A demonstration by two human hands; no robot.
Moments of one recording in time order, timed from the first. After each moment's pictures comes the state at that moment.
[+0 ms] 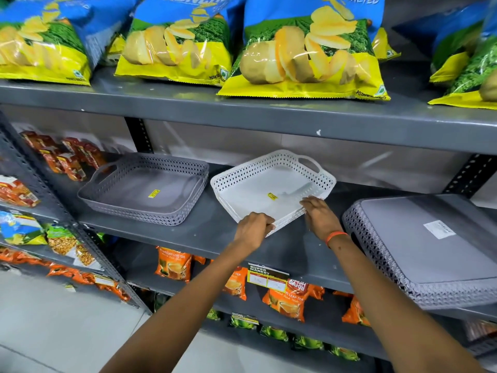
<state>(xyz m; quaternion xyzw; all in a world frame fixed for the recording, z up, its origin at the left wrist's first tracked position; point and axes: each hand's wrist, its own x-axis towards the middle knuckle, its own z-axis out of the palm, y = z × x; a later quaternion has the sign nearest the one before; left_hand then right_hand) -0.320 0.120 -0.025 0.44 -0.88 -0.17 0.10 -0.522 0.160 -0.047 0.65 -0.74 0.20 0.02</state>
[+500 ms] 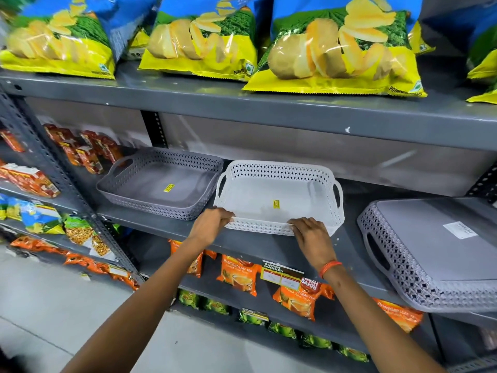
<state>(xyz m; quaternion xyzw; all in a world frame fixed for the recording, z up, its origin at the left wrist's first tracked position) -0.199 0.071 -0.029 0.46 -0.86 -0.15 0.16 -0.438 0.192 -0.057 0.66 -0.69 0.27 0.08</state>
